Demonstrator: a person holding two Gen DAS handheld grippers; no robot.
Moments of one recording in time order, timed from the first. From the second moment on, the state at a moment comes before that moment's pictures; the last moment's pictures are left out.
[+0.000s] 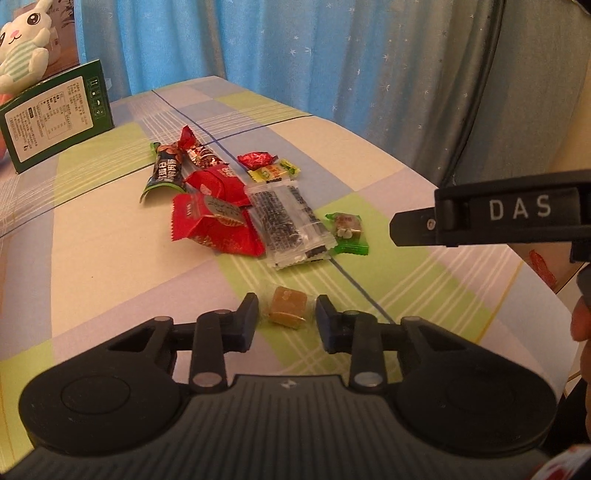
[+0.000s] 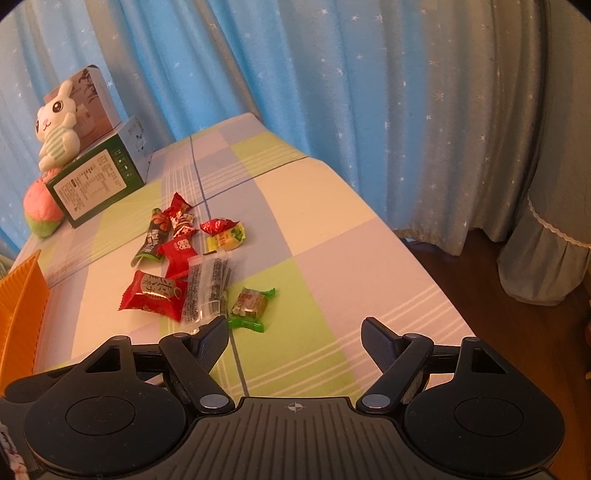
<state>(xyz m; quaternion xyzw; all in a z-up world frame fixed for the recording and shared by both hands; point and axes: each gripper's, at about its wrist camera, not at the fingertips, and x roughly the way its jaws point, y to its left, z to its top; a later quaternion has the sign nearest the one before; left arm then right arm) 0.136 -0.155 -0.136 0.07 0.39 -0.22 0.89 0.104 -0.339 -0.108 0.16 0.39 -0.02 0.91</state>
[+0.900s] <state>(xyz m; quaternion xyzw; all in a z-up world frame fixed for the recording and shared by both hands) 0.134 -0.066 -0.114 -0.01 0.40 -0.14 0.91 0.181 -0.274 -0.129 0.06 0.37 0.10 0.92</state>
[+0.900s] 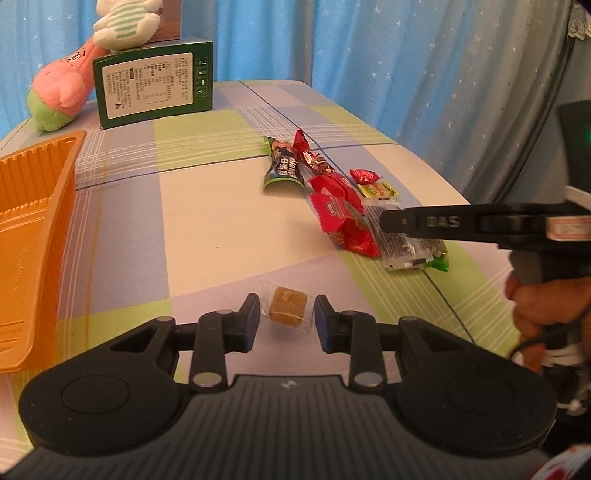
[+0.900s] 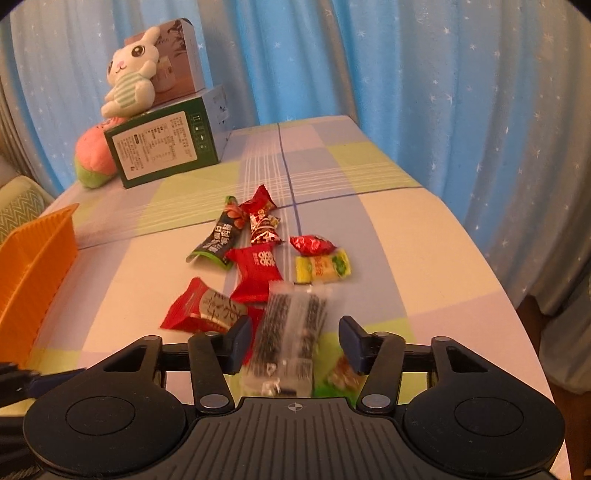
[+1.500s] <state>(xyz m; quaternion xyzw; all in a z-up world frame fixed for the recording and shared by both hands) 0.133 -0.054 -0.099 -0.03 0.39 -0.13 0.91 0.181 -0.262 -0.126 0.03 0.37 0.06 0.93</state>
